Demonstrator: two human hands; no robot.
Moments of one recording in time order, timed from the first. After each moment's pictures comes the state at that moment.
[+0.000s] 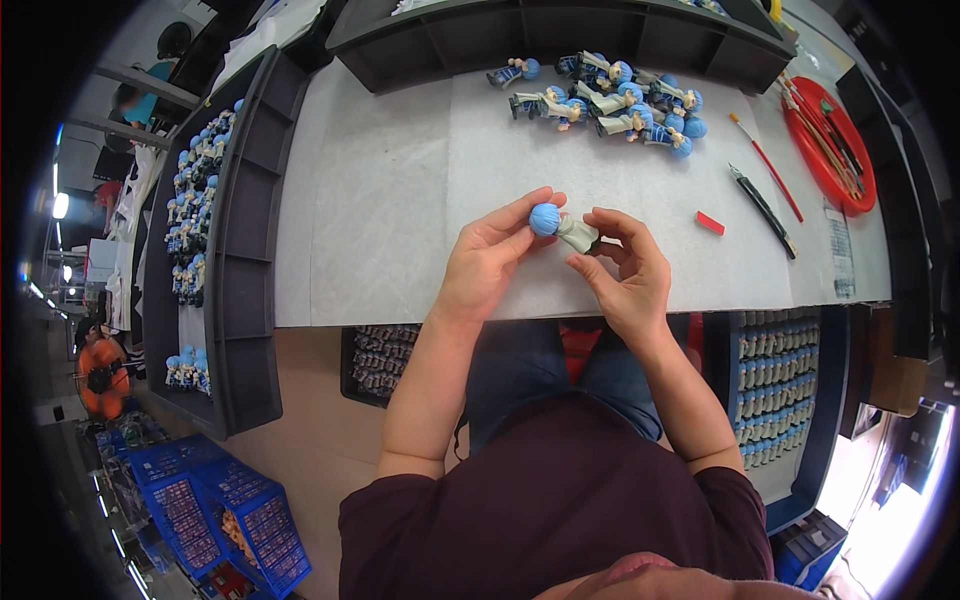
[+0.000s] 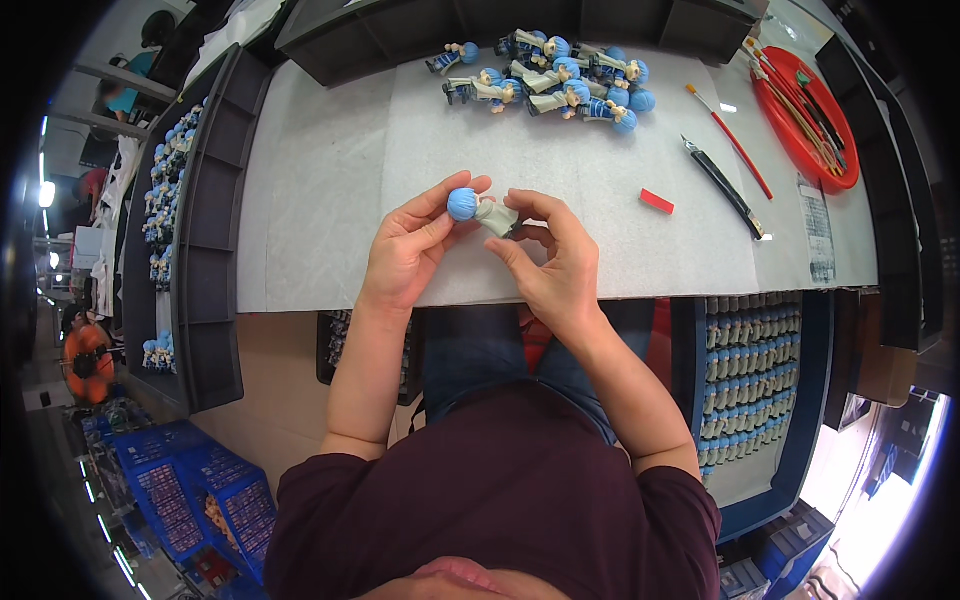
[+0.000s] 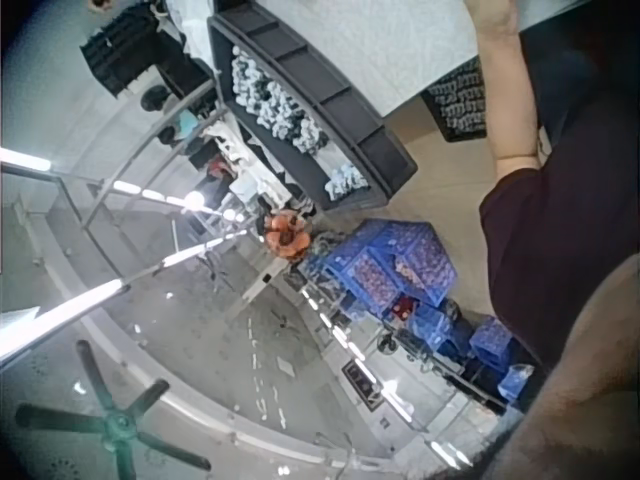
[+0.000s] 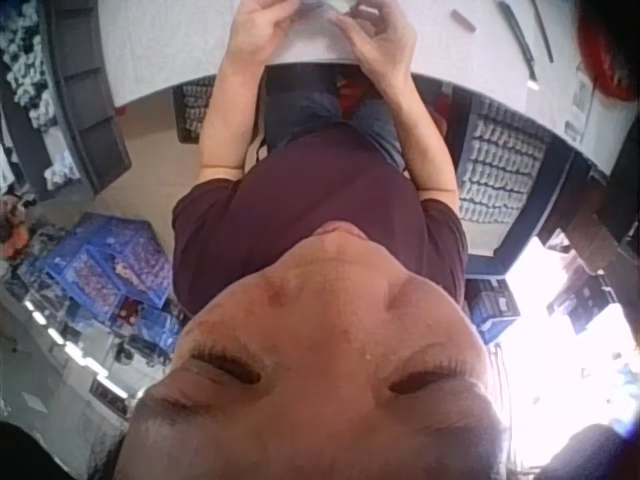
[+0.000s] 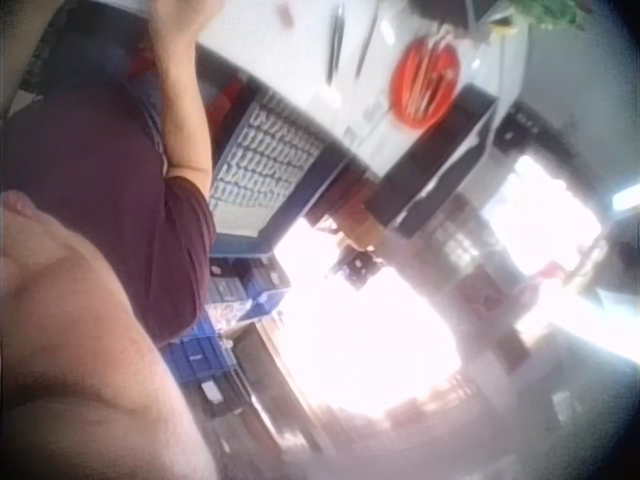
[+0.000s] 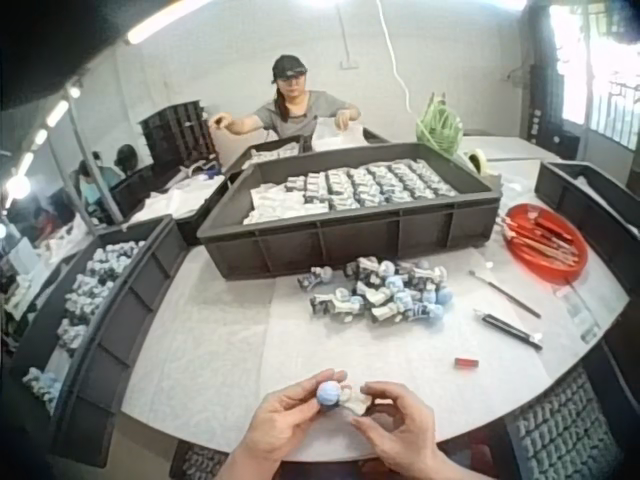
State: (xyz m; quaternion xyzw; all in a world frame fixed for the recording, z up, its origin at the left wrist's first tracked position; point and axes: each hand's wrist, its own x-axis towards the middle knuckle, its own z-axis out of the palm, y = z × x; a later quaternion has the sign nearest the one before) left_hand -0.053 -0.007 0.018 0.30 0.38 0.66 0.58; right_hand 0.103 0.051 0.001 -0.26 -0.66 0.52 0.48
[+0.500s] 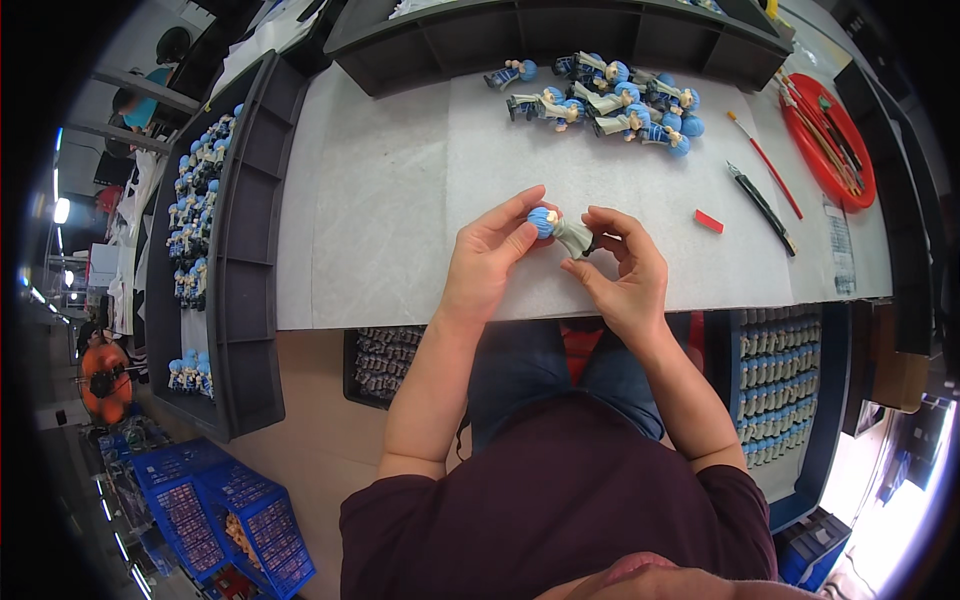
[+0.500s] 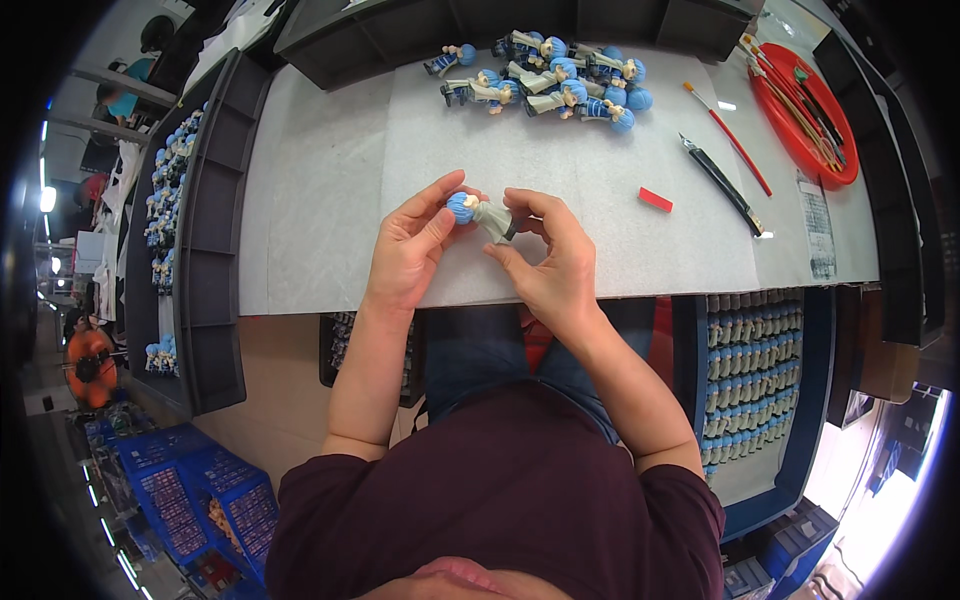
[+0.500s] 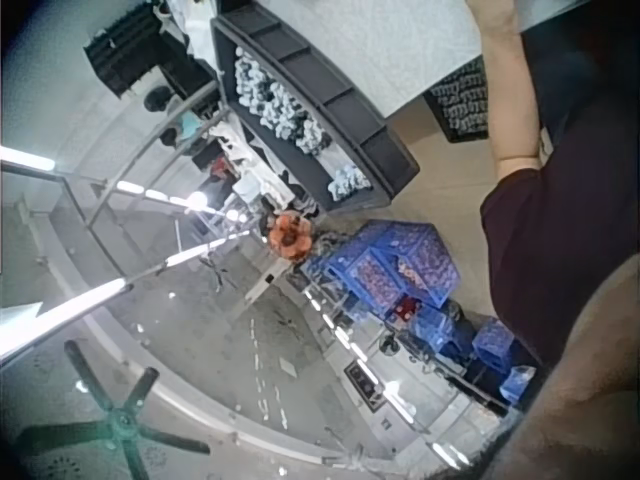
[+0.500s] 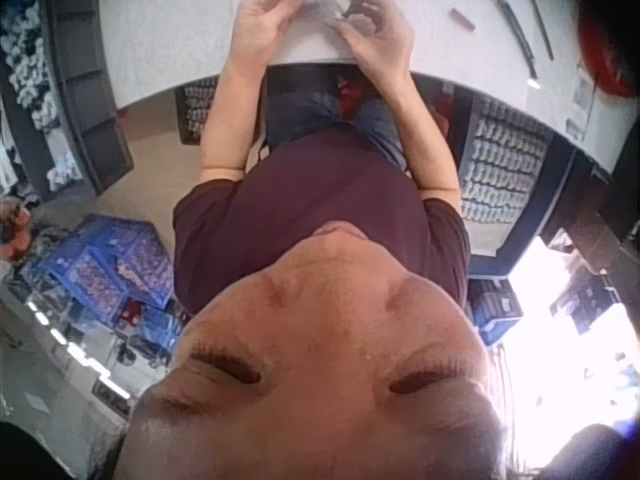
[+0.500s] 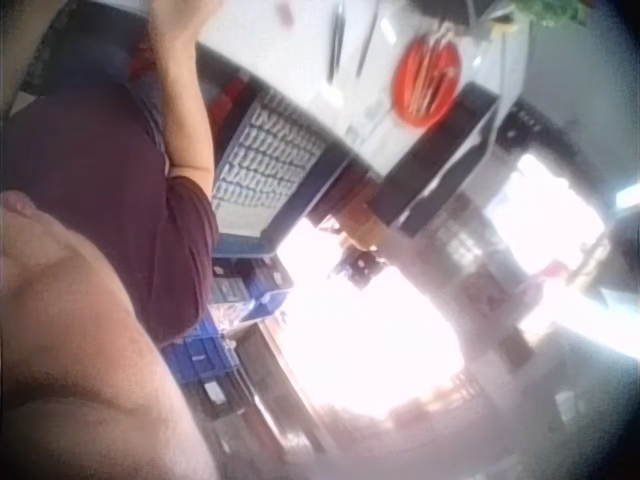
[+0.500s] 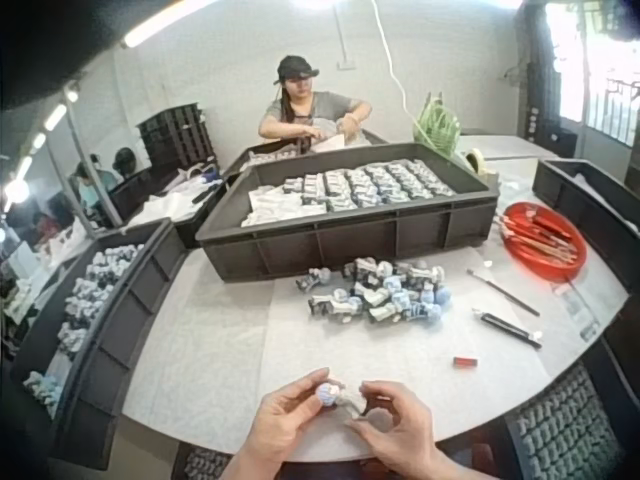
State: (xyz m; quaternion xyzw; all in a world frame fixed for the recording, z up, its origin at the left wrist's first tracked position) left_hand -0.051 -0.005 0.011 0.32 0.43 0.67 0.52; right_hand 0.103 0.052 0.002 -0.26 -0.69 0.48 0.48
